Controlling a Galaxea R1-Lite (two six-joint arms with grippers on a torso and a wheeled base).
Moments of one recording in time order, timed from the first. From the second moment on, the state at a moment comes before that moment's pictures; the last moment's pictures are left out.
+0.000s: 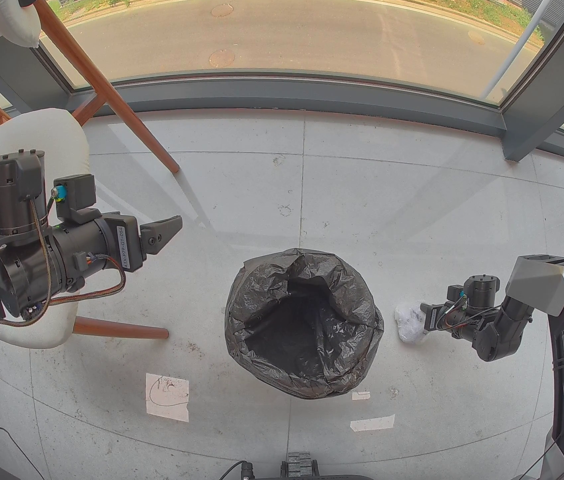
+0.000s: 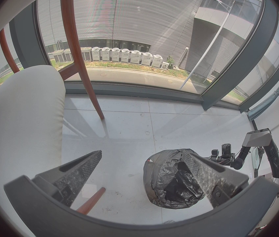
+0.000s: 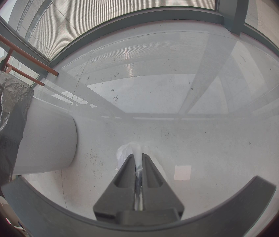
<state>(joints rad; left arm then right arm) -0.39 1.47 -0.81 -0.41 0.08 -0.10 0.04 2.62 -0.98 -1.11 0.22 0.08</state>
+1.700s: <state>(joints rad) -0.39 1.40 -0.74 -0.42 0.07 -0.09 0.68 1.57 -0.94 -0.30 0.22 0.42</state>
